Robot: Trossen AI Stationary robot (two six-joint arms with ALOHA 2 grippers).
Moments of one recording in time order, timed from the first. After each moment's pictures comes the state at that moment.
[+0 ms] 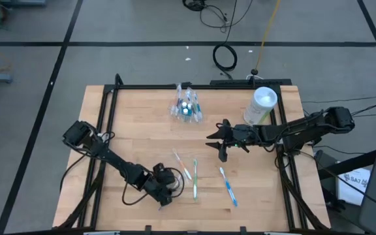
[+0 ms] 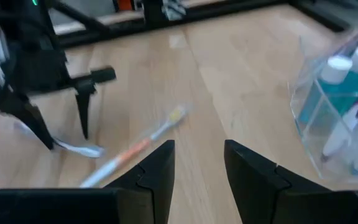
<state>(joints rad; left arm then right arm) -0.56 1.83 0.90 -0.12 -0.31 -0.82 0.05 1.30 0.58 0.32 0.13 0.23</state>
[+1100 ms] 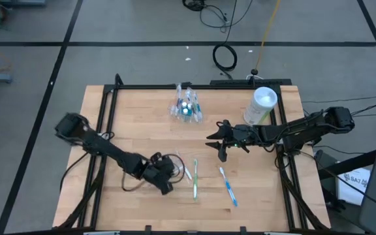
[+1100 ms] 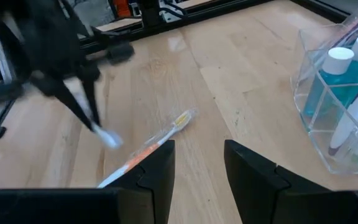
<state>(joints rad) -0.46 1.70 0.90 -0.19 -0.33 -0.78 0.05 1.30 0.58 0.33 0.13 0.30</state>
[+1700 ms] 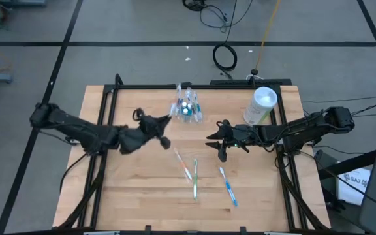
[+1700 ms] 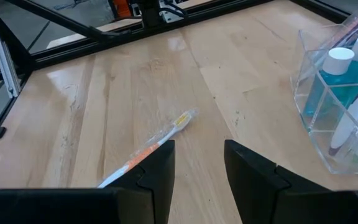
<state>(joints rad) -0.28 1.24 0.89 0.07 -0.99 -0.22 0.05 1.30 0.58 0.33 0.13 0.30</state>
